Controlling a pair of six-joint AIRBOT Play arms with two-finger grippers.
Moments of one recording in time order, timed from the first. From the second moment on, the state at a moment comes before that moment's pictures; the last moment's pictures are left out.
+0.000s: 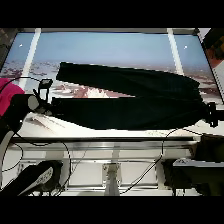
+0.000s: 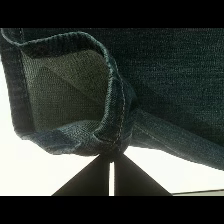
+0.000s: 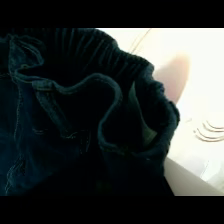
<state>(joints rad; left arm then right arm) -0.07 -1.02 0.80 1.56 -1.06 -1.53 -0.93 -1.53 1.04 -1.02 1.10 1.58</state>
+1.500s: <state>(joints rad) 0.00 -0.64 0.80 1.62 -0.91 -1.53 -1.16 -1.10 1.04 -1.18 1.36 1.42</state>
